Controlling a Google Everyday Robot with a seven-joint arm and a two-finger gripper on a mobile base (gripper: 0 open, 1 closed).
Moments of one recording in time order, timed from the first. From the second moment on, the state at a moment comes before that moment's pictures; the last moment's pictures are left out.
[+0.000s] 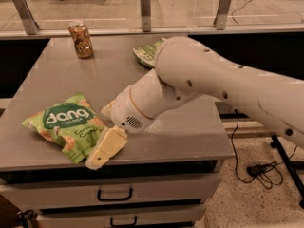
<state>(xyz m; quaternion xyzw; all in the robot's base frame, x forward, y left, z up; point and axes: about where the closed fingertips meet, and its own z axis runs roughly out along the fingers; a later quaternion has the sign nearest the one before) 0.444 0.113 0.840 -0.63 0.66 0.29 0.27</state>
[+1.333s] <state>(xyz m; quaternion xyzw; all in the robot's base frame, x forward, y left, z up) 0.464 -0.002 0.918 -0.55 0.74 0.18 0.36</state>
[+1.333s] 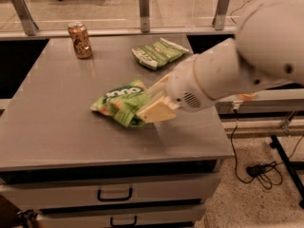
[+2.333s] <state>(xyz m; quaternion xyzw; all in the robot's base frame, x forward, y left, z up) 0.498 -0.049 0.938 -0.52 0.75 0.10 0.39</state>
